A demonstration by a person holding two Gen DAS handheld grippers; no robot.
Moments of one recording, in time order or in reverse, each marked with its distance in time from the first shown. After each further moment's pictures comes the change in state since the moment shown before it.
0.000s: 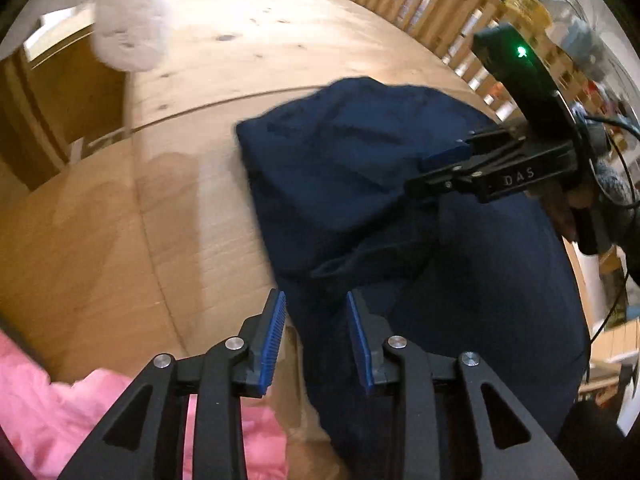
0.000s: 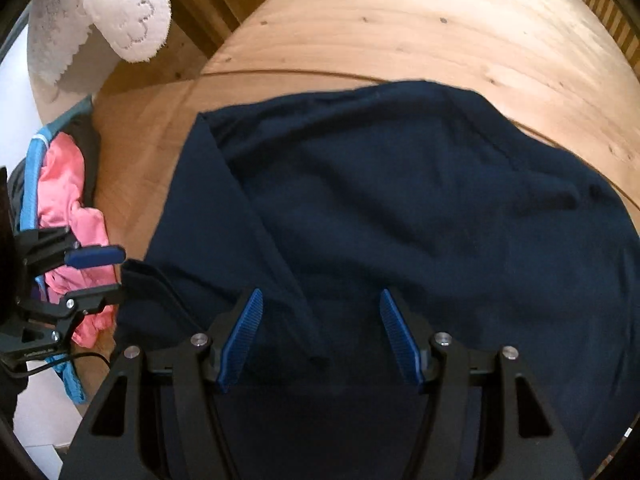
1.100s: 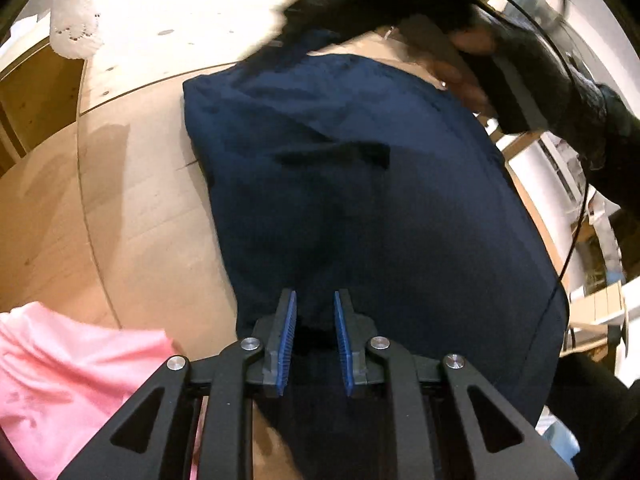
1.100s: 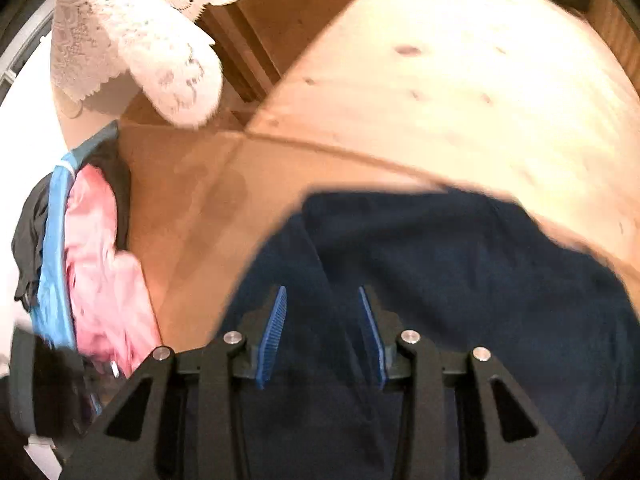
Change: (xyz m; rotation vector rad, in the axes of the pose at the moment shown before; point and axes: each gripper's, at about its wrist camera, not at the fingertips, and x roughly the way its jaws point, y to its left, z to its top) left arm 0.009 -0.046 -0.042 0.071 0.002 -0.100; right arm -0.036 0.025 0.053 -0.058 -0.107 0.042
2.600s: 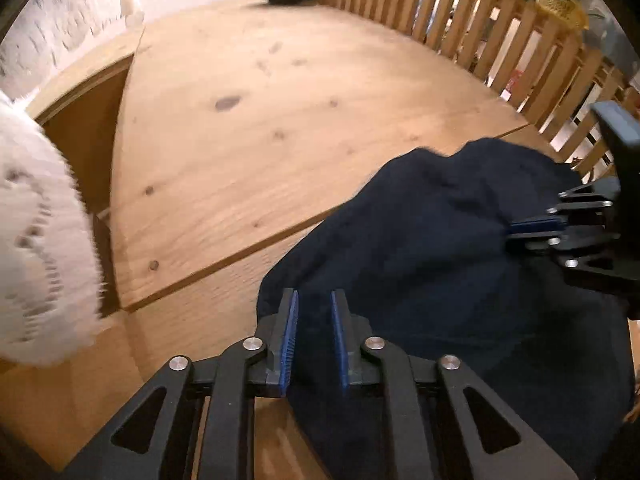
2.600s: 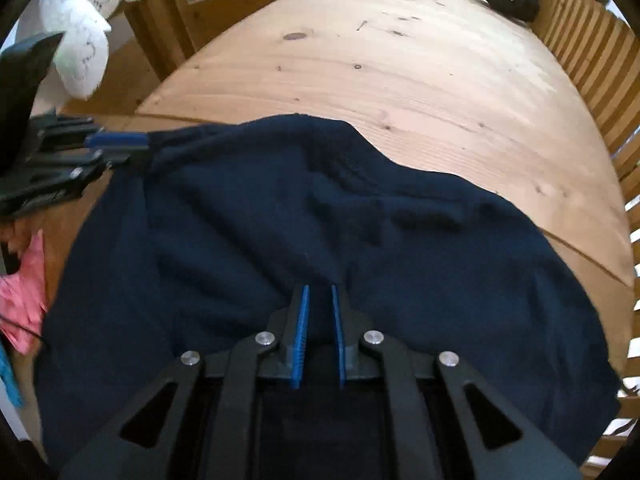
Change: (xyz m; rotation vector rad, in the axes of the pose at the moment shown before) left arm 0.054 0.090 0.165 0.035 -0.067 0.283; right arm 0.001 -0.094 -0.055 -0.002 -0.070 -0.250
